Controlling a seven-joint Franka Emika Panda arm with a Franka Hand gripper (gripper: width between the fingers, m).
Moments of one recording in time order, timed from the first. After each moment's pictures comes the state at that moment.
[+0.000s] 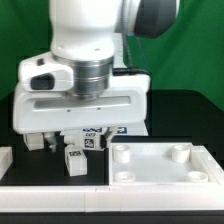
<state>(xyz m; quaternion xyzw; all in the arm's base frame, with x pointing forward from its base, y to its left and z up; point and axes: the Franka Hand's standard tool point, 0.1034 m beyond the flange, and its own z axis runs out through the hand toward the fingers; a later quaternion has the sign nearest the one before) 0.591 -0.079 0.056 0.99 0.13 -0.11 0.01</state>
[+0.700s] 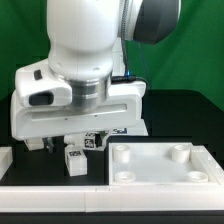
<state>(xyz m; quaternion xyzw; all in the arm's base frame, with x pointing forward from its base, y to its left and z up) 0.574 -0.083 0.052 0.96 0.13 -0.25 0.03</state>
